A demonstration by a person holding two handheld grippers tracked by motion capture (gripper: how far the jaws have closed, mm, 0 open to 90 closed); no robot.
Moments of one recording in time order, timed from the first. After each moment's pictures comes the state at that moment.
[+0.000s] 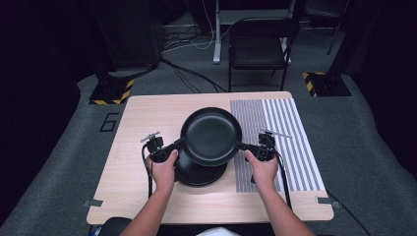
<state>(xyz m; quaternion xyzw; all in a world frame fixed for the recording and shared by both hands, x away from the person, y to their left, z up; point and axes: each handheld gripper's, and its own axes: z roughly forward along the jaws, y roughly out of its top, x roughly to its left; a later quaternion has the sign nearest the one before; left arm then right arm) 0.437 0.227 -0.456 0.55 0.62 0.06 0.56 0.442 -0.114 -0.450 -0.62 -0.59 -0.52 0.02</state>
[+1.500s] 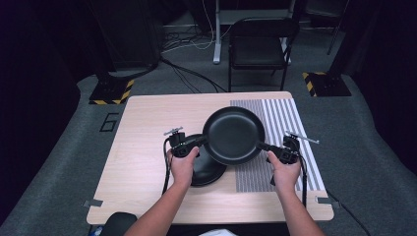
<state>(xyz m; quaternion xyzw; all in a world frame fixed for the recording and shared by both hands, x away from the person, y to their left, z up) 0.454 0.166 -0.455 0.59 0.58 0.01 0.56 0.425 -0.177 -0.444 -0.65 -0.55 -0.52 -0.01</state>
